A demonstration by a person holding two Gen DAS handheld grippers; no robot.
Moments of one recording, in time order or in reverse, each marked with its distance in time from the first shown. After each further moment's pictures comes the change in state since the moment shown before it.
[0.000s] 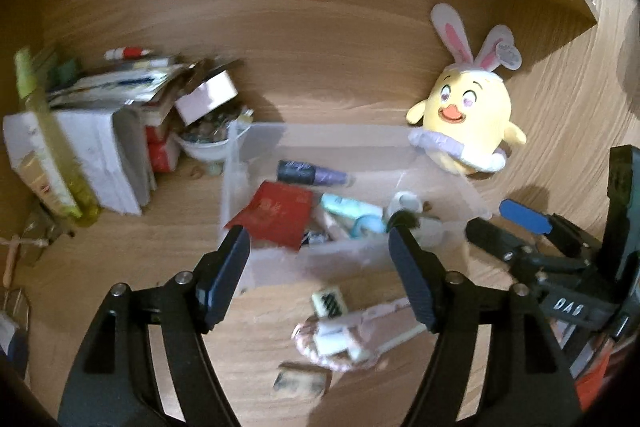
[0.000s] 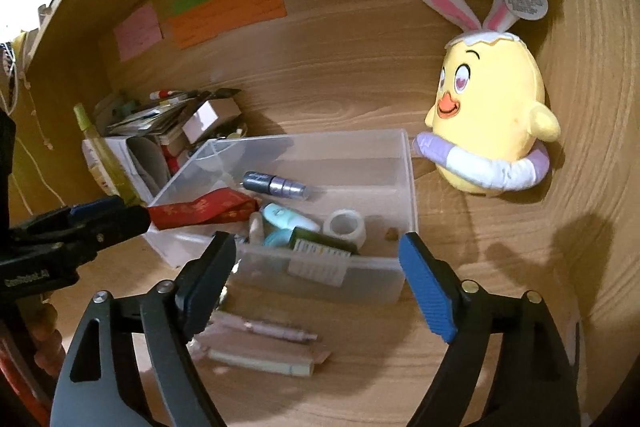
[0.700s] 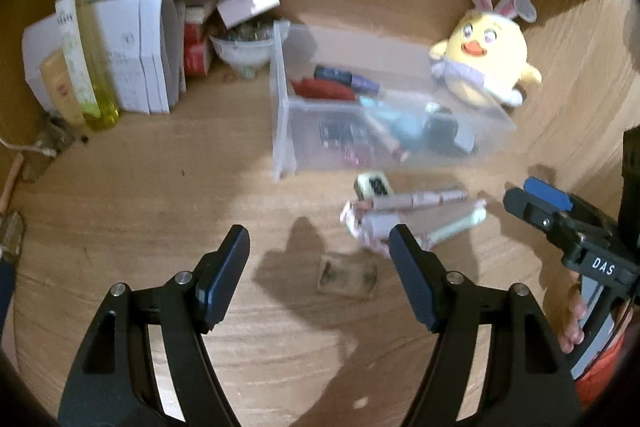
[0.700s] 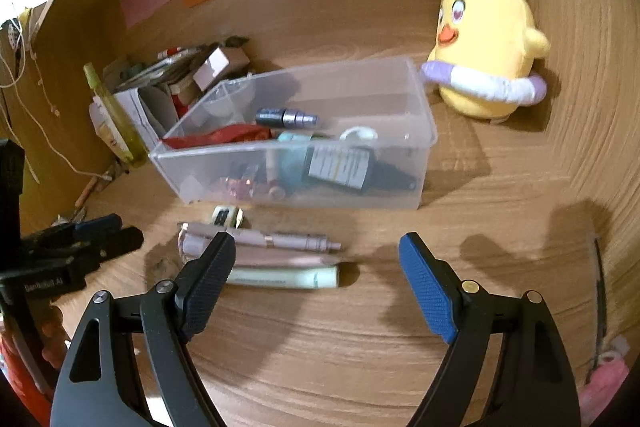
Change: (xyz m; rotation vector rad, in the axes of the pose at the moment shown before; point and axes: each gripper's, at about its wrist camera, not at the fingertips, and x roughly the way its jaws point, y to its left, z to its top) left arm -0.001 0.035 -0.075 -0.040 0.152 0.006; right arm -0.005 0.011 -0.055 0.030 0.110 0.004
